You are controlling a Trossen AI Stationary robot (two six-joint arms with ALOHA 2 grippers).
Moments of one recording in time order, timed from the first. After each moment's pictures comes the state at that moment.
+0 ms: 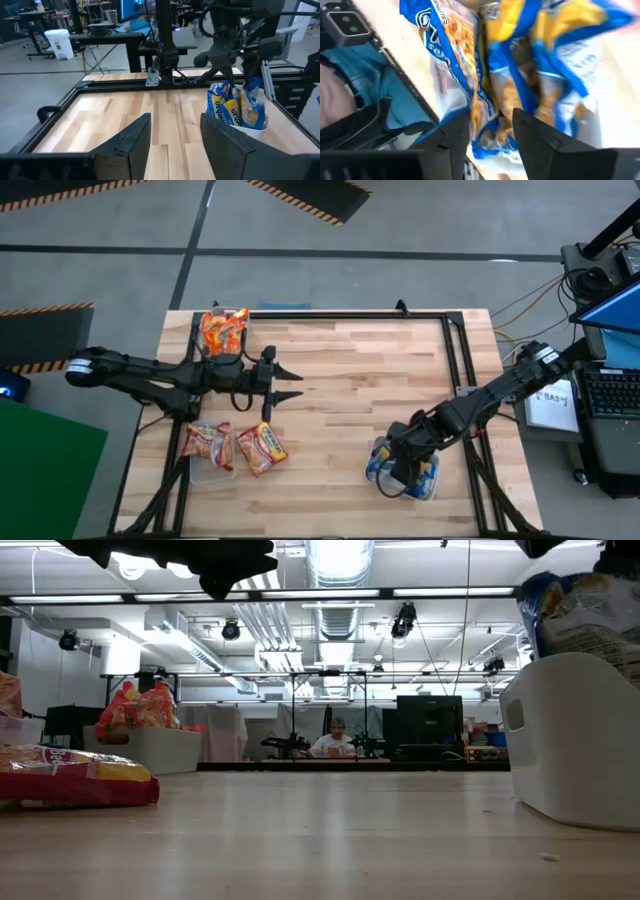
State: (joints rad) left arm -0.03 1.07 0.68 0.25 -0.04 0.04; right arm 0.51 1.43 1.15 -0.92 -0.23 1.17
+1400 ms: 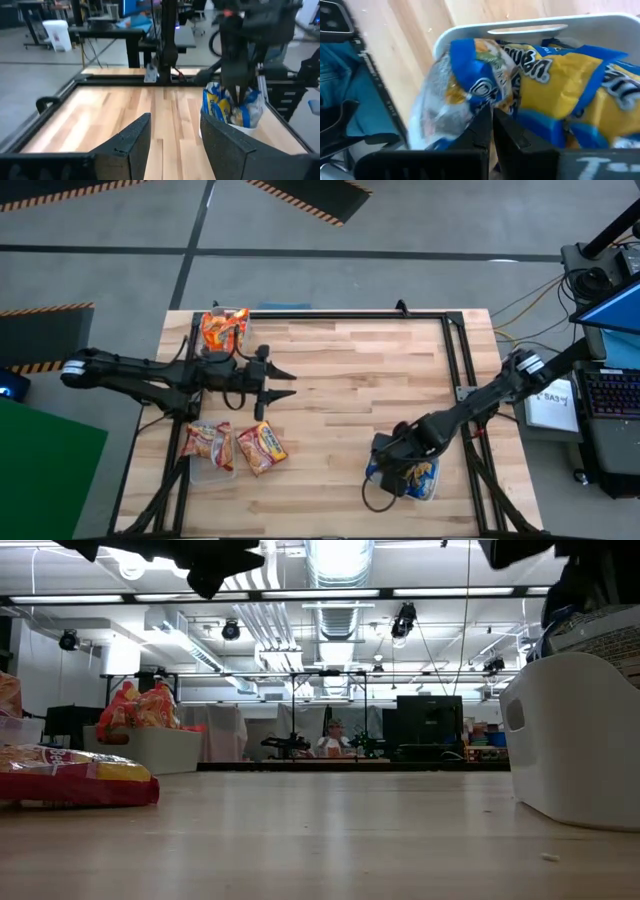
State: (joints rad) left arm -0.03 0.99 0.68 0.15 -0.04 -0.01; right arm 0.52 1.59 1.18 -0.81 -0.13 0.95
